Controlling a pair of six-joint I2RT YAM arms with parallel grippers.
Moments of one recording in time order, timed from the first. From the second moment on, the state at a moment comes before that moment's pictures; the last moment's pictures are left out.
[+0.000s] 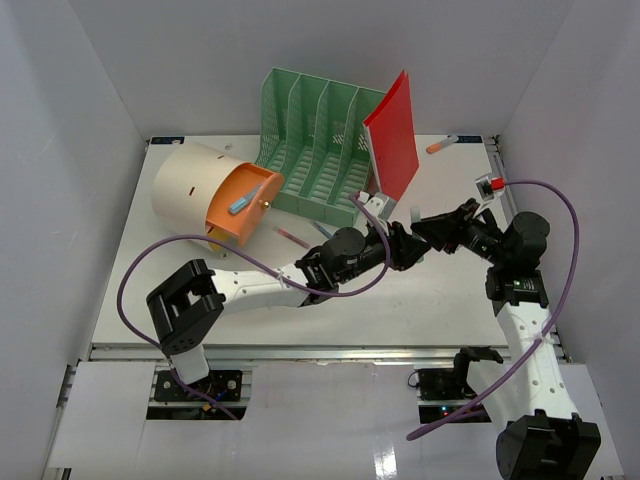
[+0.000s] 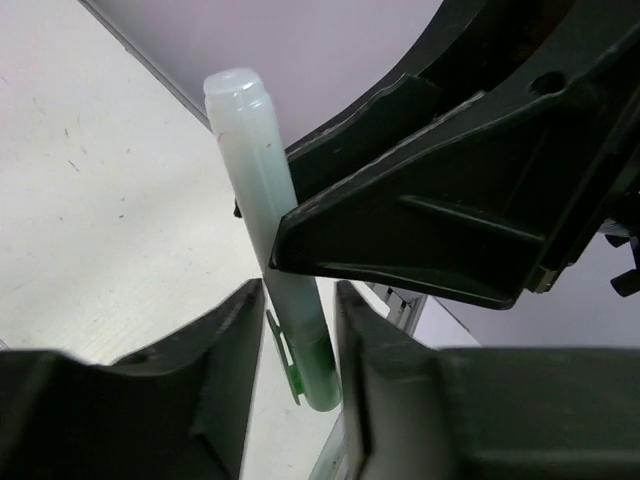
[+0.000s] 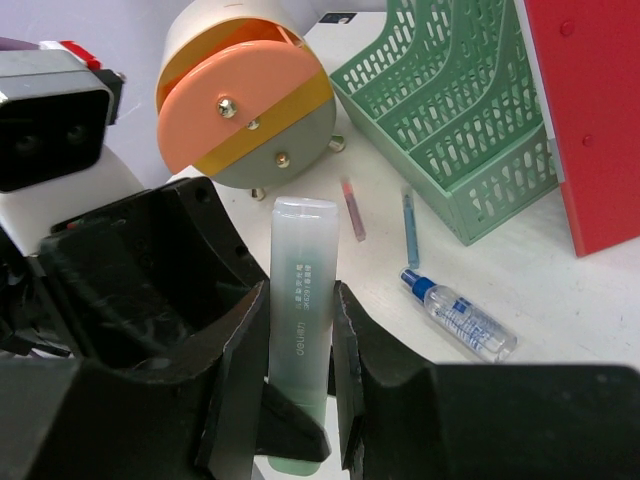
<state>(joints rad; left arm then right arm) -1.12 1.73 1.12 0.65 -0.07 -0.57 -0.06 0.79 0.66 0.10 -0.95 0.45</state>
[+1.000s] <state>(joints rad) -1.09 1.37 1.09 -0.05 -0.20 -0.58 -0.15 0.61 0.61 0.13 -1.26 0.14</state>
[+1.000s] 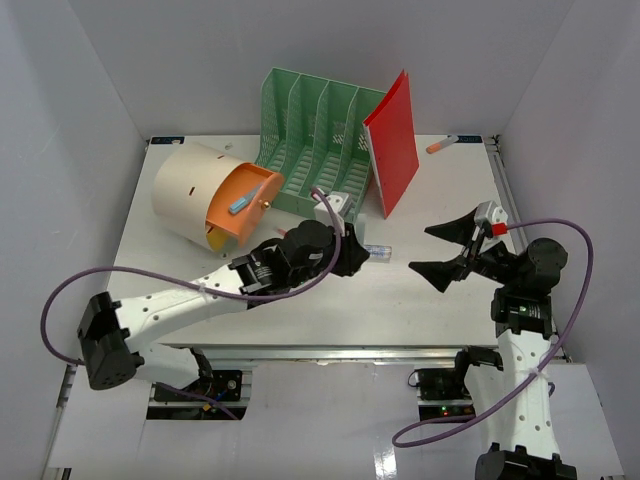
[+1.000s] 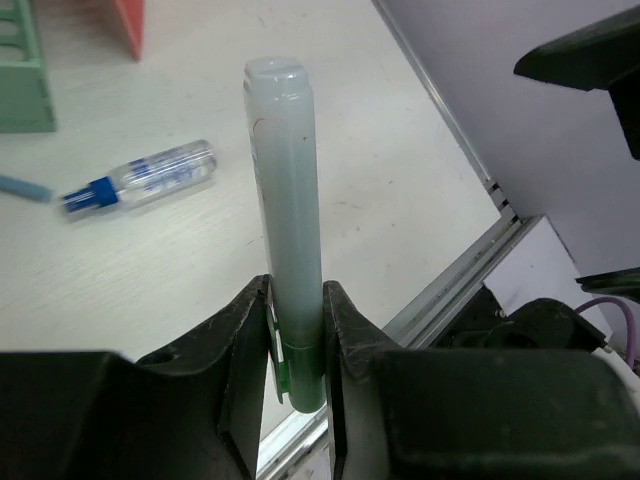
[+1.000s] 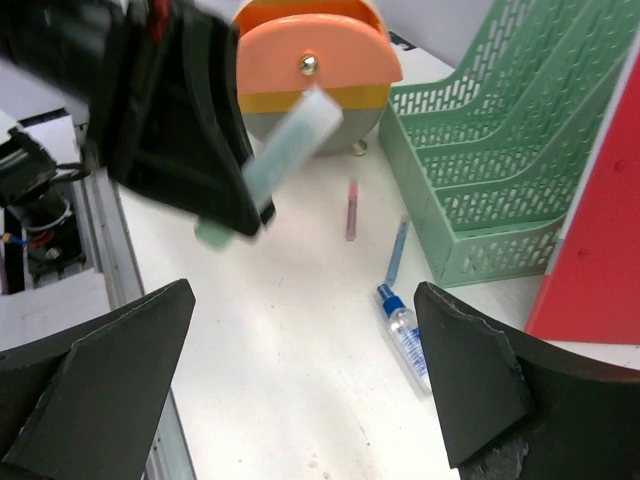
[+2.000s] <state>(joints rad) -0.54 1.38 1.53 -0.81 -0.63 -0.03 -0.23 0.49 0.43 0.16 -1.35 0.07</state>
